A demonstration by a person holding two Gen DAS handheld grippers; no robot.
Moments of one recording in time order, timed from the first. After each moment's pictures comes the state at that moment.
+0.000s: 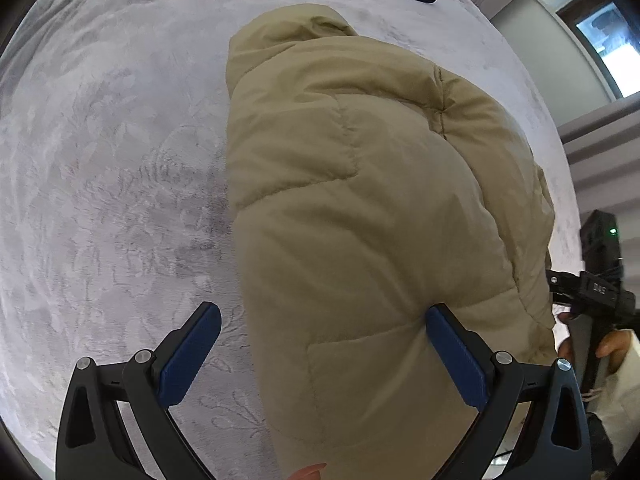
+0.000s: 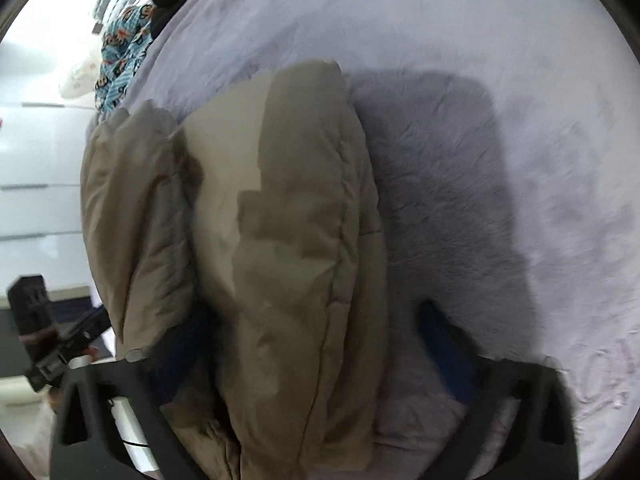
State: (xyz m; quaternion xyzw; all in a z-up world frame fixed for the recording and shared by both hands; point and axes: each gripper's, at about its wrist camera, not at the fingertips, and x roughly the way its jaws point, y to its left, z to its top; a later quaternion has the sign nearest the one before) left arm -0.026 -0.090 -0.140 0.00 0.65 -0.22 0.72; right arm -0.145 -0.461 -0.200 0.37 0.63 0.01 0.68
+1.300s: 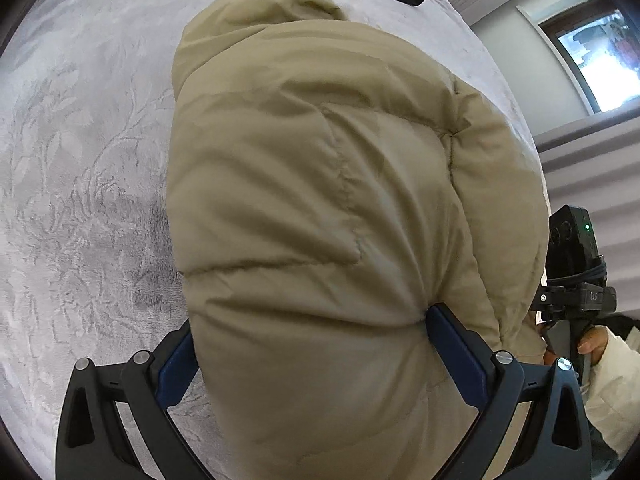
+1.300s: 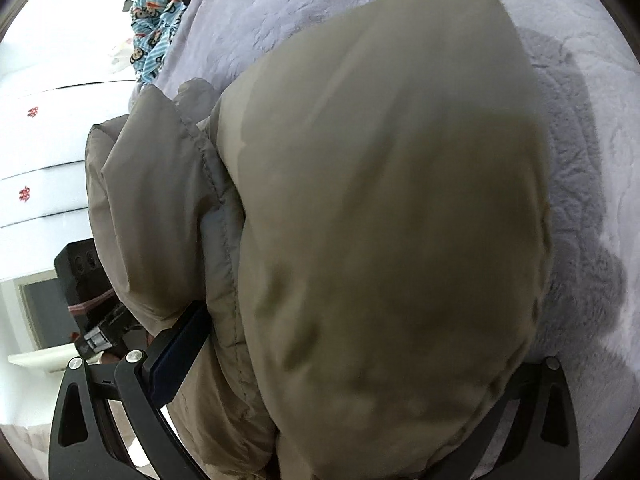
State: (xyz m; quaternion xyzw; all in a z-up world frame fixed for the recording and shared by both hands) left arm -0.016 -0.166 -0.187 -0.05 0.65 -0.28 0.71; right arm -0.091 -0.427 -0.234 0.42 0.64 0.13 0.63
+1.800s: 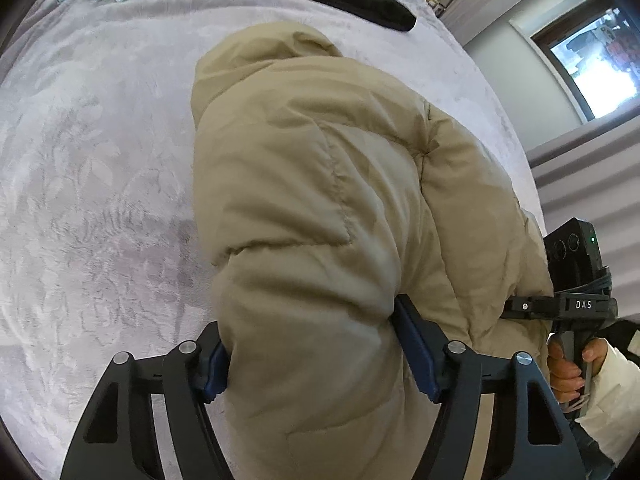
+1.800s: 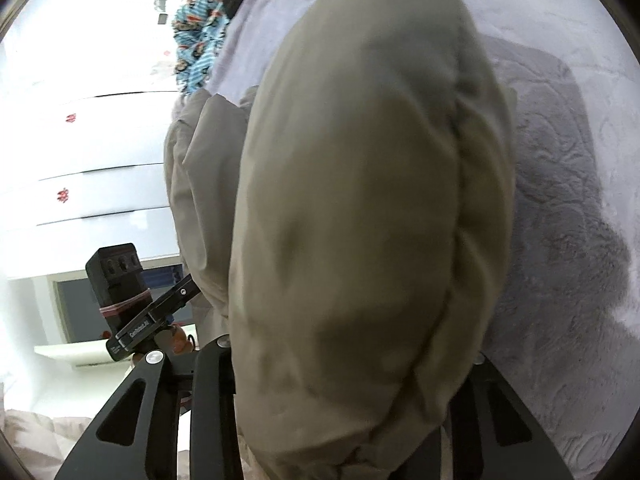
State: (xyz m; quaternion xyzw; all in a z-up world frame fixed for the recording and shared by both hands) left arm -0.043 -0.163 -0.143 -0.06 0.61 -0.27 0.74; right arm -0.099 -0.427 -0.200 0.46 0.58 0.18 0.65
